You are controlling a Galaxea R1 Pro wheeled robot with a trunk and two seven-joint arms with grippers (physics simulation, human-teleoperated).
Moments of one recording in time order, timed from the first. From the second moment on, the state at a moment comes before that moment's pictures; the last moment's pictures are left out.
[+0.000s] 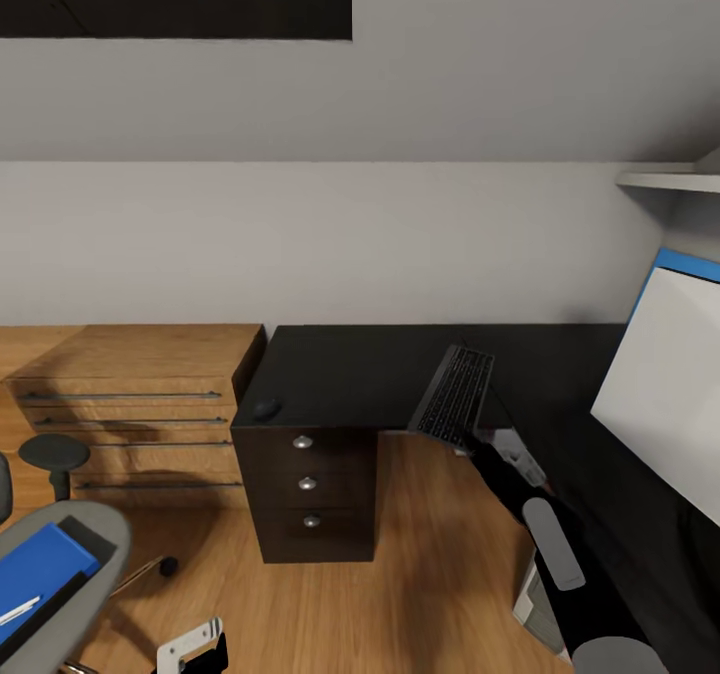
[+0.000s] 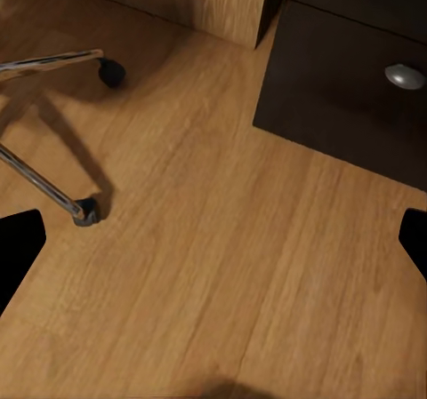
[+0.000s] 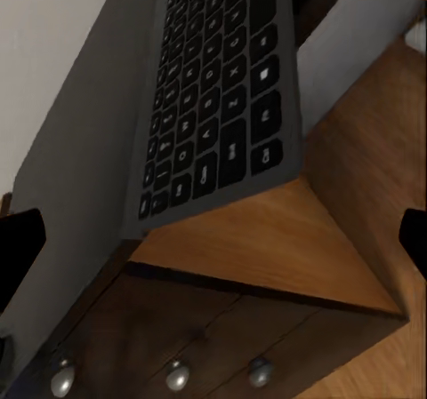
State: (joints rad) left arm 0.05 -0.16 0.23 -1.11 0.04 0.08 0.19; right arm -0.46 0.00 -0.14 -1.07 -0.88 0.32 -0.09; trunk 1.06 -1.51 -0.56
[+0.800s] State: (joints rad) left arm 0.18 -0.16 0.19 -1.27 0.05 0.08 0.18; right arm -0.46 0.06 -0.13 -0.92 -1.34 0.27 -0.10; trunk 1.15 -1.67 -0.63
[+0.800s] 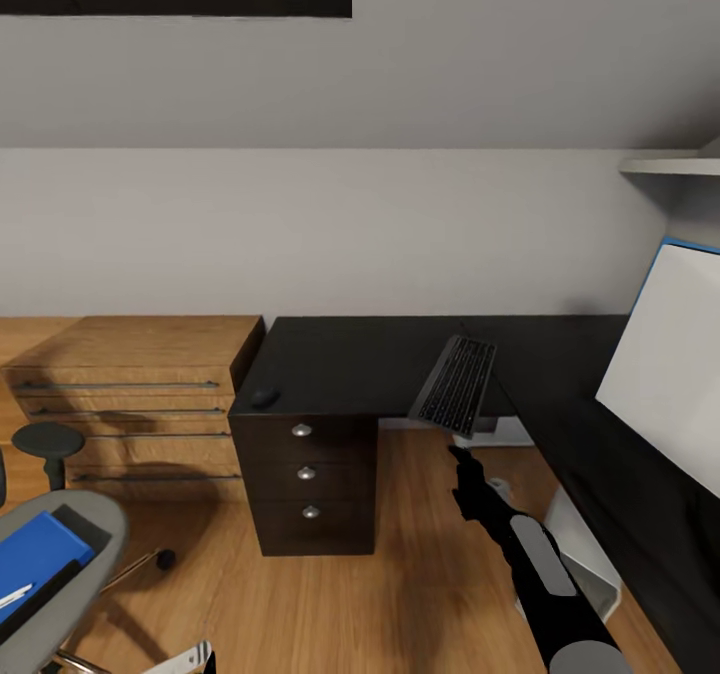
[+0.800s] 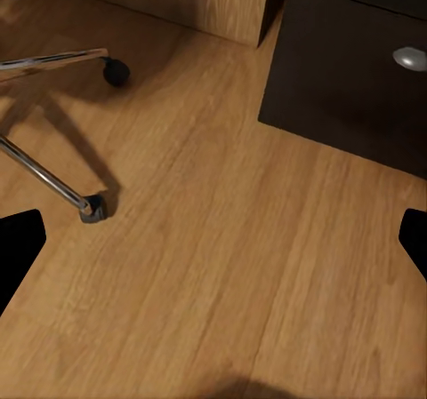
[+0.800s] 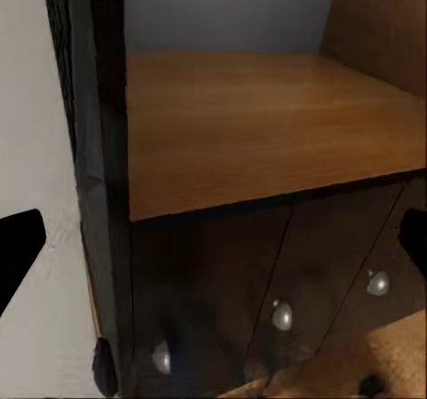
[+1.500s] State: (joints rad) left arm 0.18 -0.17 0.19 -1.27 0.05 0.08 0.19; right arm -0.46 0.02 -0.12 -0.93 -1.46 0.33 -0.03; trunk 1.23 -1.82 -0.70
